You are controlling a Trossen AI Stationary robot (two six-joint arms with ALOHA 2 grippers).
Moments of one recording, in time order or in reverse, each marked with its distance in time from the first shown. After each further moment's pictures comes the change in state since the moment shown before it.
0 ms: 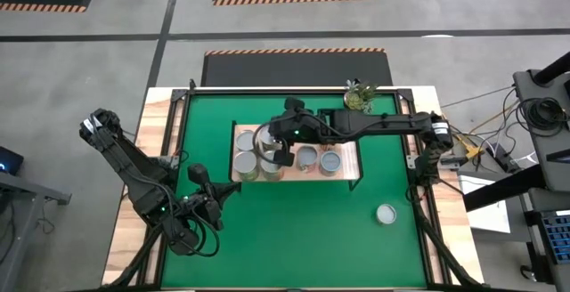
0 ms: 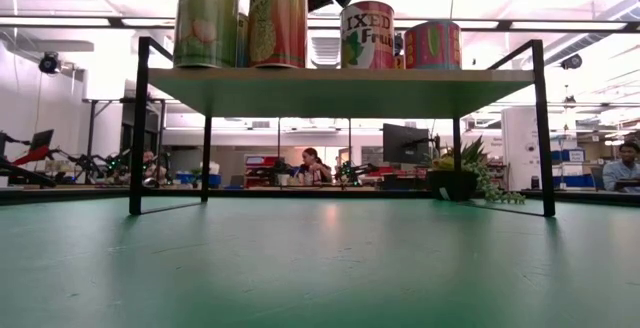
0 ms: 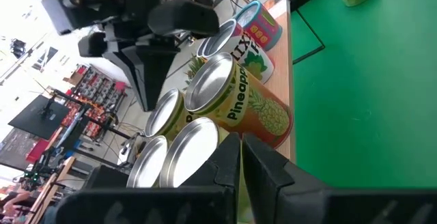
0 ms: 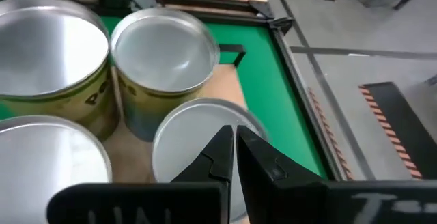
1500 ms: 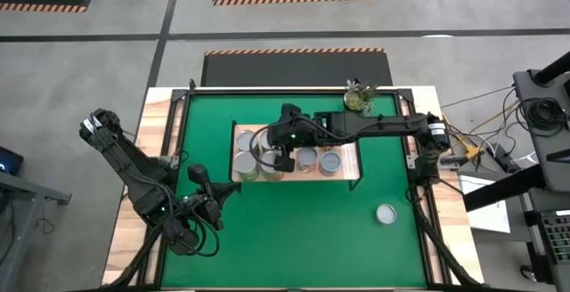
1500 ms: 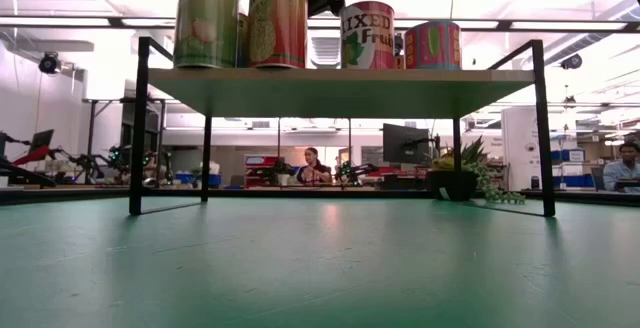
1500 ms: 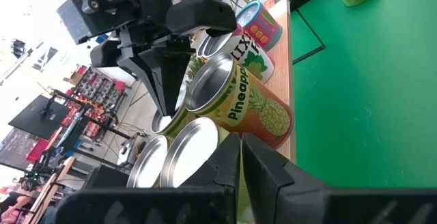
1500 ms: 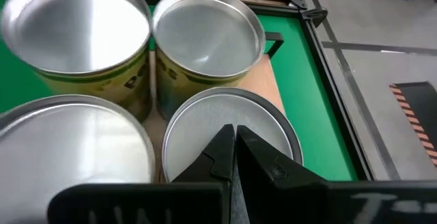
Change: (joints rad) left arm 0.000 0.000 0.000 0.000 0.000 0.000; right arm 0.011 0.031 0.000 -0.032 -0.087 0.009
